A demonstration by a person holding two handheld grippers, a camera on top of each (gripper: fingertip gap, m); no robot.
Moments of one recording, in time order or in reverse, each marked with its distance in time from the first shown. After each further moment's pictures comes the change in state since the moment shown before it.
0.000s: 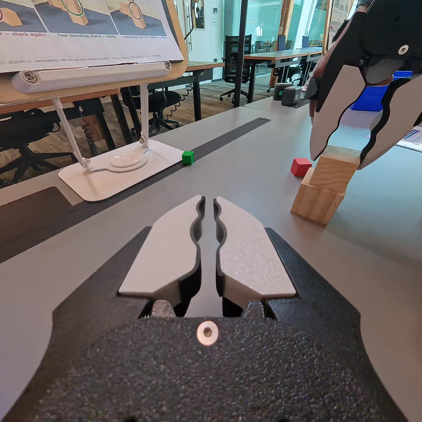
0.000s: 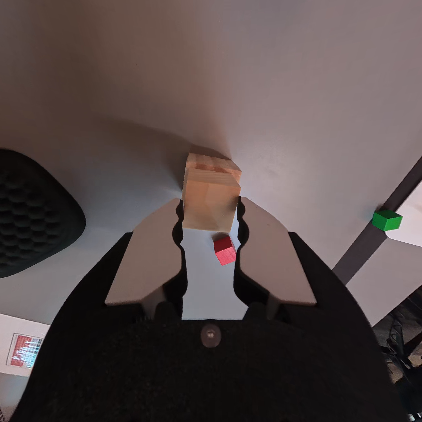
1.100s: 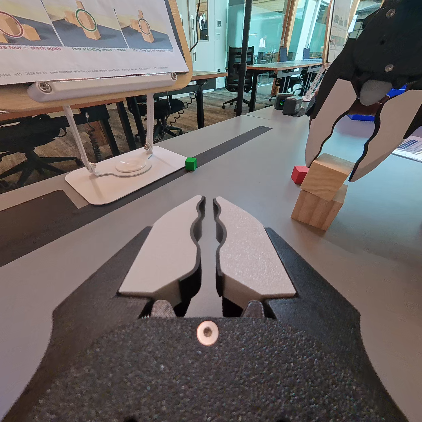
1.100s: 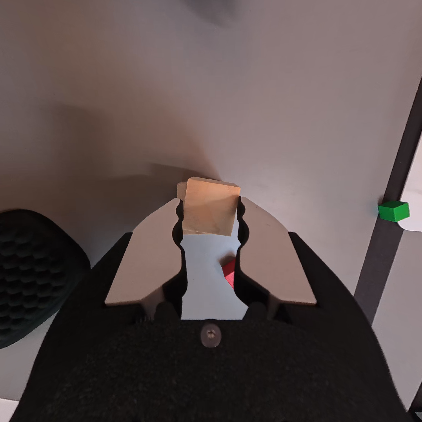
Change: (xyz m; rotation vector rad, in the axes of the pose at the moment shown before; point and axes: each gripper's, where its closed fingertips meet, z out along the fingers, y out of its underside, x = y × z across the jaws) left arm -0.002 -0.007 -0.004 0.032 -0.013 -0.010; right arm 0.008 -0.011 -0.001 0.239 0.063 0.177
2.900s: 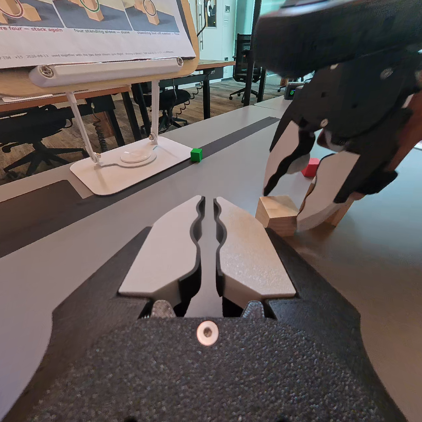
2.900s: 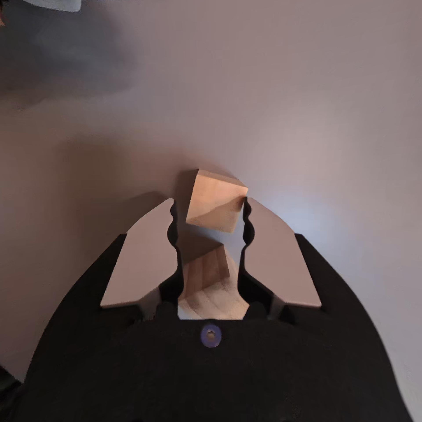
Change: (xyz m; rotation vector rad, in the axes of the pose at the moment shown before) left arm -0.005 0.011 0.002 -0.035 -0.031 0.000; right arm 0.034 -0.038 0.072 -0.138 0.131 0.531
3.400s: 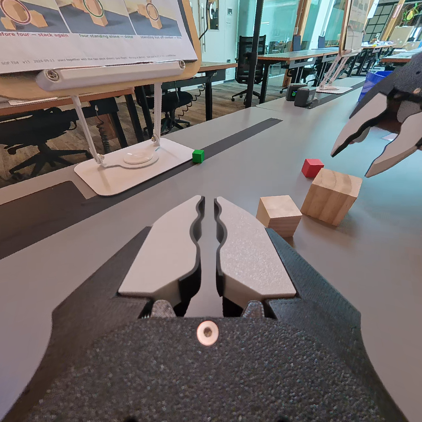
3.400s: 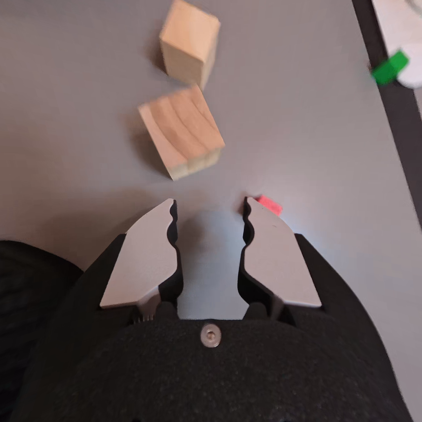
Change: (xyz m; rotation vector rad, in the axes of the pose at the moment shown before) left arm 0.000 -0.001 -0.002 0.006 -0.011 0.006; right arm 0.035 0.134 -0.053 0.318 0.033 -0.100
